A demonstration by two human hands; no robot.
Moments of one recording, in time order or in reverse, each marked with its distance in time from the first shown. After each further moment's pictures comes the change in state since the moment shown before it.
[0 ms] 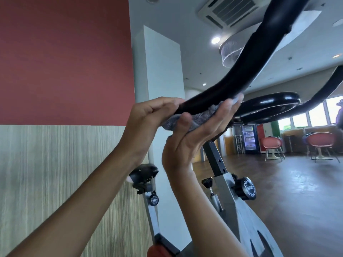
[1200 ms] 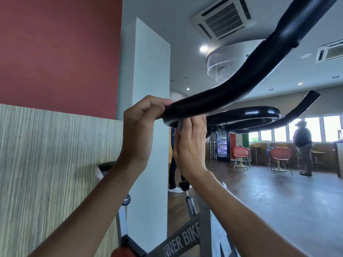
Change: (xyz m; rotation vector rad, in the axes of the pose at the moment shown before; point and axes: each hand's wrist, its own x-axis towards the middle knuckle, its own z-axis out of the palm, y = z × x) left_hand 0.000 -0.029 0.034 -0.218 0.325 0.113; right_hand -0.001 0.085 -0.056 -0.382 -0.751 -0.206
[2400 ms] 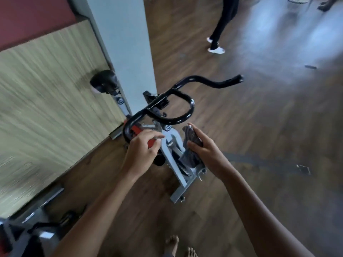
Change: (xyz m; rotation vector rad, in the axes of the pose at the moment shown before) left_hand 0.128 0.211 0.157 0.690 -0.531 -1.022; right_hand 0.277 0.052 -0.295 0.686 -1.063 1.735
